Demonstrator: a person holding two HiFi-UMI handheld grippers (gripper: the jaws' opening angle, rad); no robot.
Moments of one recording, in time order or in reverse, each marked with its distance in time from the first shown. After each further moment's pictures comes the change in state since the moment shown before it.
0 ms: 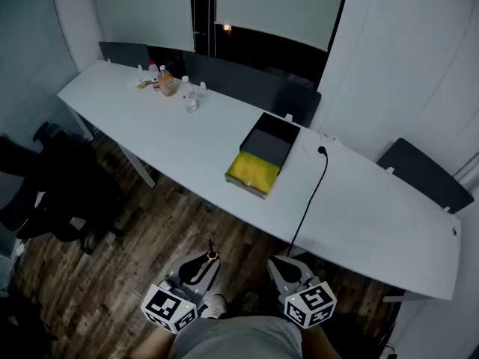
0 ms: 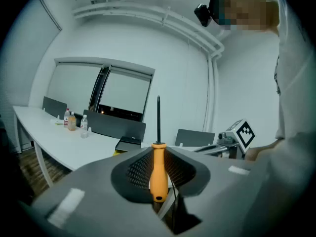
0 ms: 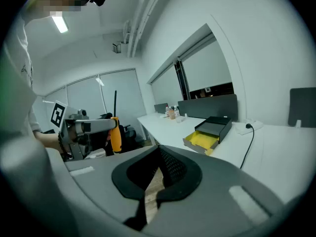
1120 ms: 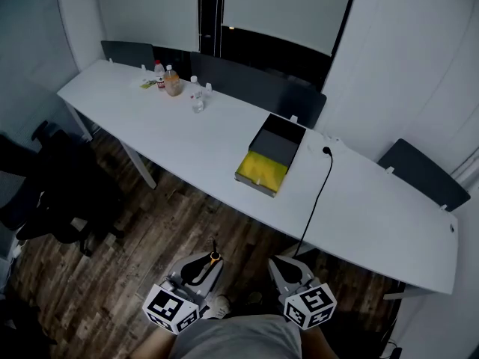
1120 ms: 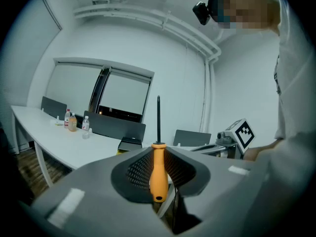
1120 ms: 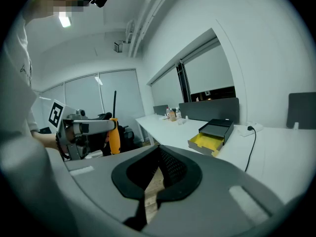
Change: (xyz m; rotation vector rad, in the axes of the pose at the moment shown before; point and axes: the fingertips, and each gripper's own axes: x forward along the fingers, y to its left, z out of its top) left arm -0.044 0.023 -0.003 0.017 -0.009 -0.047; right arm 0.016 0.051 0.000 -0.015 -0.026 -0.046
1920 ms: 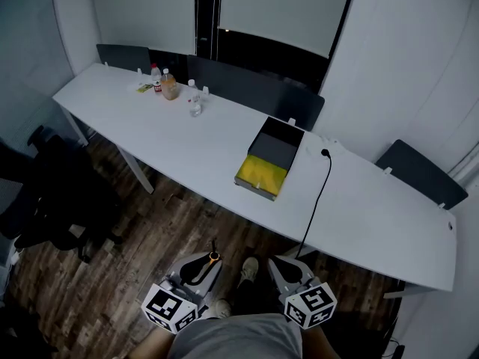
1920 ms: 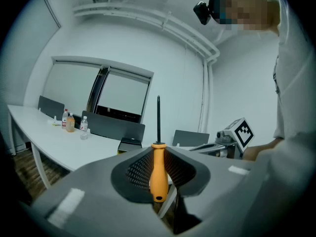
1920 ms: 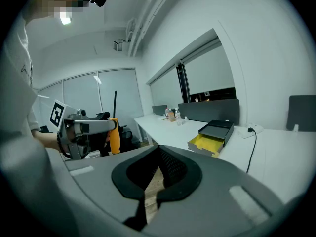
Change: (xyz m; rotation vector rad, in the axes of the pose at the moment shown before) left arm 0.003 0.020 0.002 -0.012 -0.005 -0.026; right arm 0.015 0.002 0.005 -0.011 0.000 -0.019
